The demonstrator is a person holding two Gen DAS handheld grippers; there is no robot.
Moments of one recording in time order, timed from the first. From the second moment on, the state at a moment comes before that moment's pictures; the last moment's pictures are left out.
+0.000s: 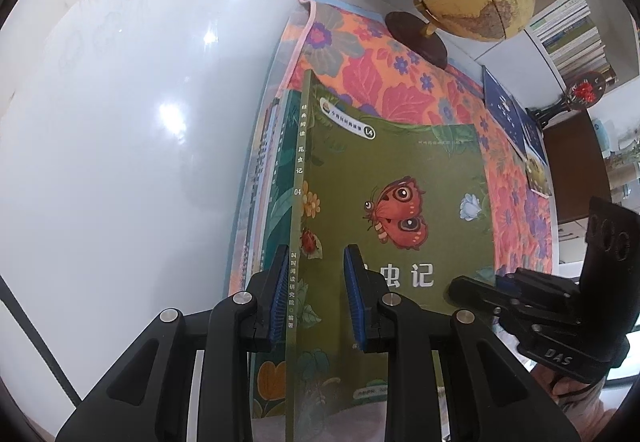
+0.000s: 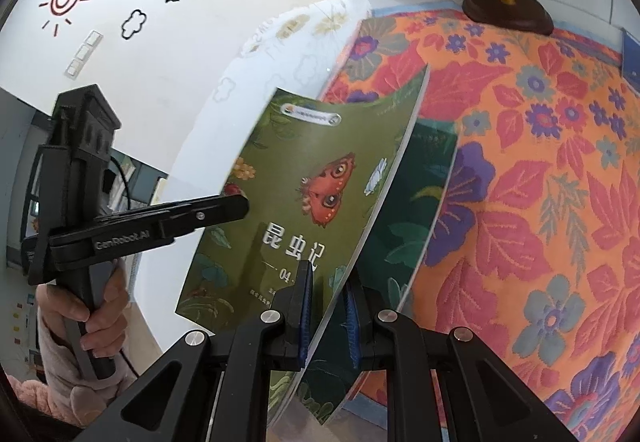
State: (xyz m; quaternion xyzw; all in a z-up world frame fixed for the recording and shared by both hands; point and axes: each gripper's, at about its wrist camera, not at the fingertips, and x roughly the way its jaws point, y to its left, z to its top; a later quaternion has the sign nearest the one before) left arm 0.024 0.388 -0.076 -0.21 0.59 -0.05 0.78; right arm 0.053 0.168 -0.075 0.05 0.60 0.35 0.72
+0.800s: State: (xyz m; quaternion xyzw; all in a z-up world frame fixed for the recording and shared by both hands) left arm 0.032 0.394 -0.083 -0.19 0.62 -0.02 0.76; right arm 0.057 0.162 -0.095 0.09 0.63 0.33 0.70
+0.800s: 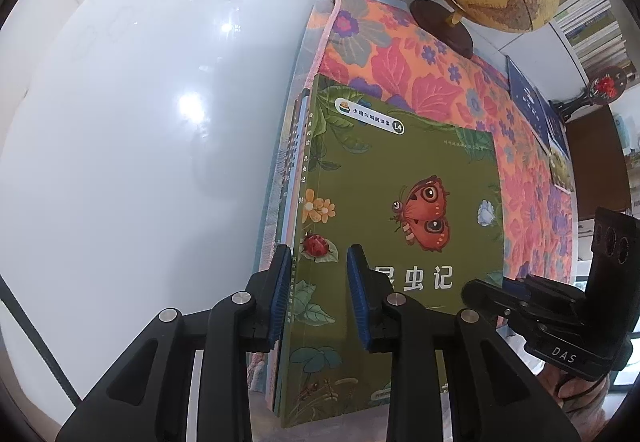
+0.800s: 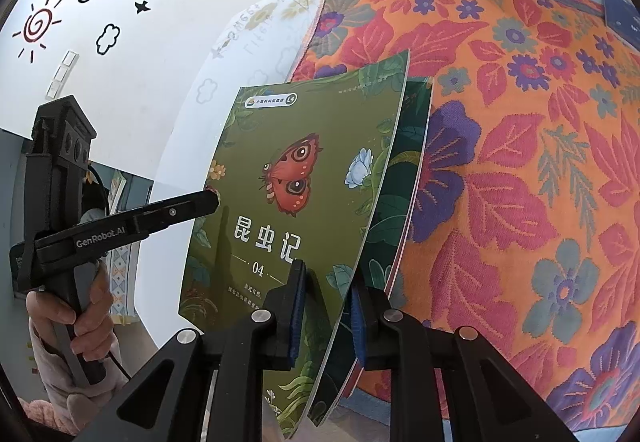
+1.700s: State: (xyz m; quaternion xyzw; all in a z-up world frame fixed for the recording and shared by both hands) left arm 0.037 0.375 -0.065 -0.14 0.62 0.03 0.77; right arm 0.065 0.112 -0.082 0.13 0.64 0.27 0.70
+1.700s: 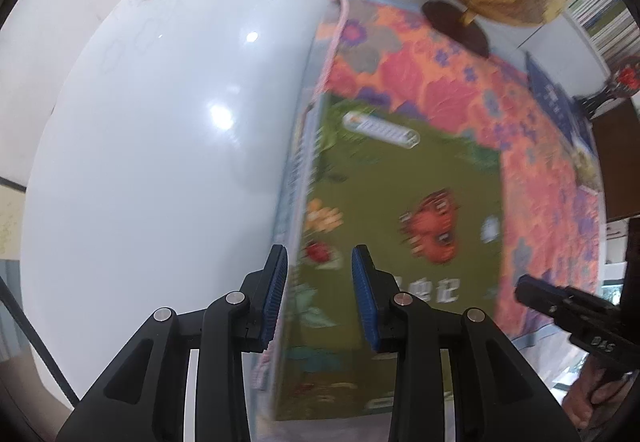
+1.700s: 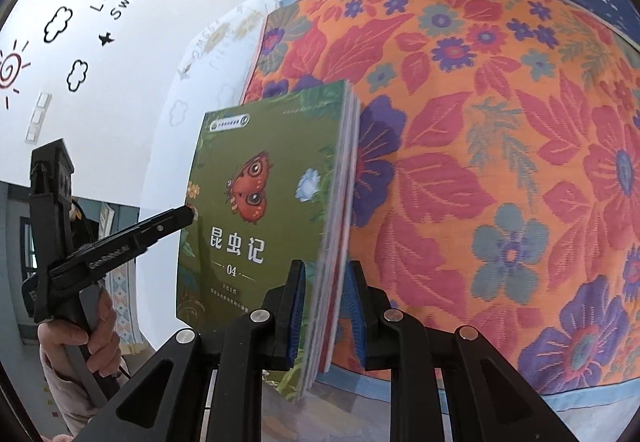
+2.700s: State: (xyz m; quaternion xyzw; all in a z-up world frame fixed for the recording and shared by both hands) left arm 0.182 0.085 -0.049 -0.07 0.57 -0.11 0.81; right arm 0.148 -0.181 -0.064 0.26 0.57 0.15 0.77
